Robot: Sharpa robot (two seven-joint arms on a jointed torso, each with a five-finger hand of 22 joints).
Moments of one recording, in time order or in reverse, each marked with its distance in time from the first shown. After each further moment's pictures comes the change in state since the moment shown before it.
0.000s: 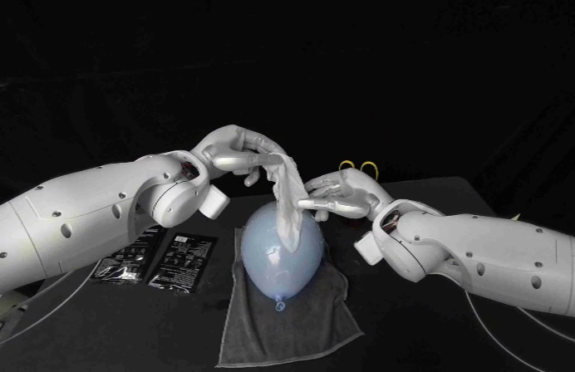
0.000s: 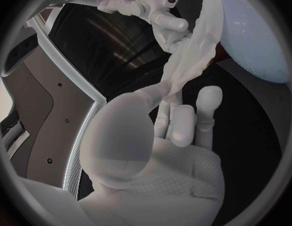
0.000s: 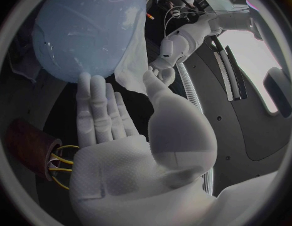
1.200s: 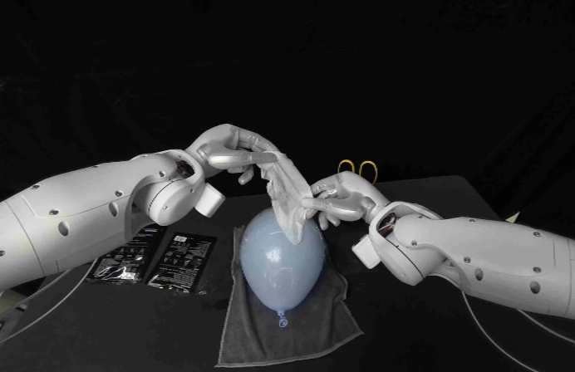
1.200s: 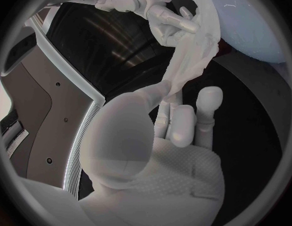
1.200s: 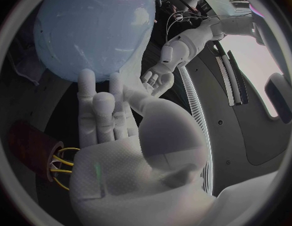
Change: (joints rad) left arm 0.000 -0.004 0.000 -0.025 0.005 -0.001 0.000; left_hand 0.004 -0.006 0.006 0.000 0.000 0.002 0.002 0.000 0.000 0.007 0.000 -0.006 -0.001 0.004 -0.004 -0.002 0.005 0.000 0.011 0.004 0.007 0.009; right arm -0.005 -0.002 0.000 0.021 -0.043 -0.018 -0.038; right_hand 0.121 0.248 0.330 -0.101 -0.006 0.144 -0.073 0.107 0.055 0.251 -0.087 0.031 0.080 0.178 -0.084 0.346 0.180 -0.007 0.056 -0.099 0.290 0.237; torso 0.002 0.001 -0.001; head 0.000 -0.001
